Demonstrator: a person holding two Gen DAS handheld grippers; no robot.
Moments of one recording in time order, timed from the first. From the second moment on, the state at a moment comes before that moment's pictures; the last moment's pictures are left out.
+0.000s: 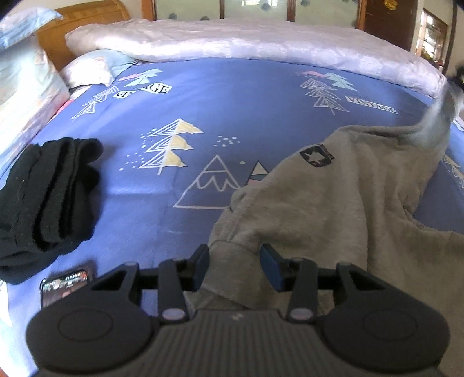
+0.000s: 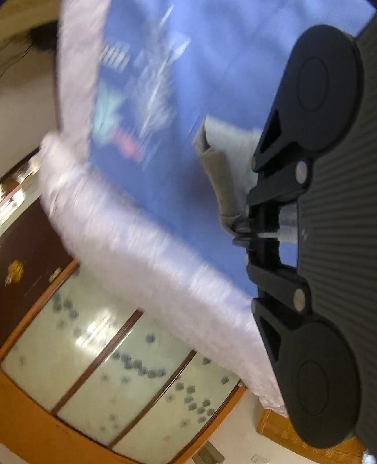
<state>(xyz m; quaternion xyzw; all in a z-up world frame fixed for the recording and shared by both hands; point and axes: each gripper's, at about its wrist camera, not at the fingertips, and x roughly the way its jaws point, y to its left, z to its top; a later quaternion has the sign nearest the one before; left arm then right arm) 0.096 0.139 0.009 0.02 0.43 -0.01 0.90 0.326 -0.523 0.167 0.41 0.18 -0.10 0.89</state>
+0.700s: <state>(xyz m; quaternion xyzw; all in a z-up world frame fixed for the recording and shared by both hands) 0.057 0.168 0.010 -0.03 0.49 0.04 0.87 0.353 -0.520 0.046 0.36 0.28 -0.19 0.87</state>
